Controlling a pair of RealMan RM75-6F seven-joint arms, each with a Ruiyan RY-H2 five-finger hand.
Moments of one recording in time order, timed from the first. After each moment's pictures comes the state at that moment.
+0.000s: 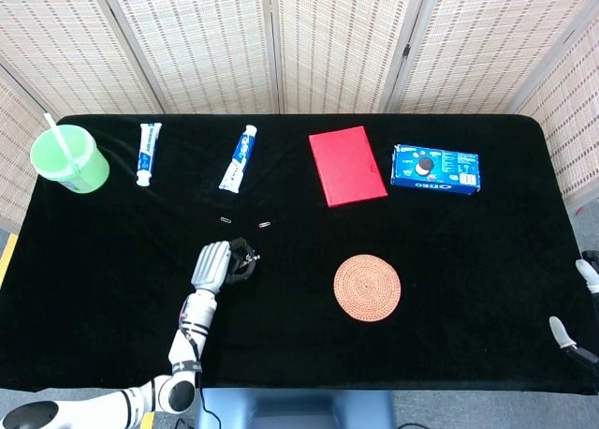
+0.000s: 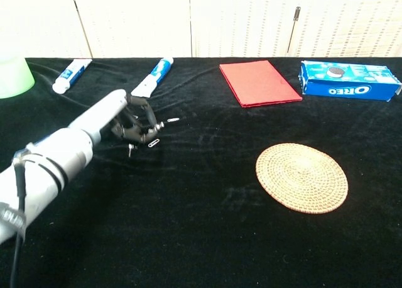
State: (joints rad) left arm -0.61 -1.93 -0.35 -1.27 1.14 1.10 0.09; right arm -0.08 -1.03 0.04 -1.56 -1.67 1.80 0.21
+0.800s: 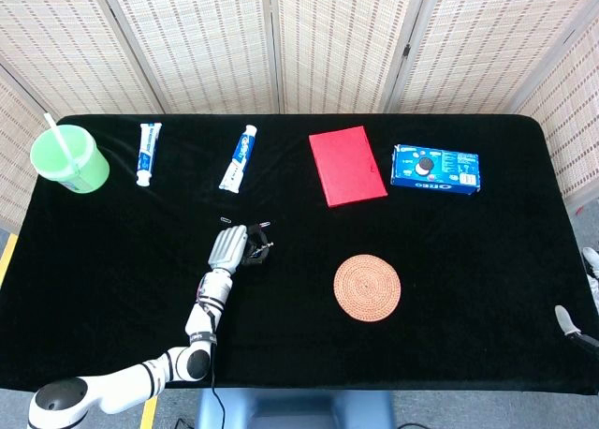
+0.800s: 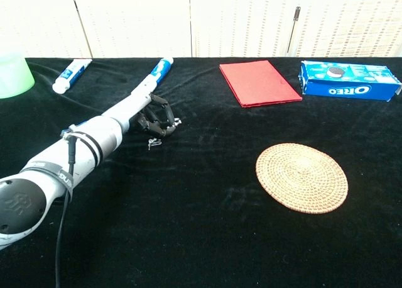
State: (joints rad) left arm -0.78 -2.01 -0.41 -1.04 1.04 0.93 0.05; right arm -0.06 -1.01 0.07 -1.57 -1.58 1.70 0.24
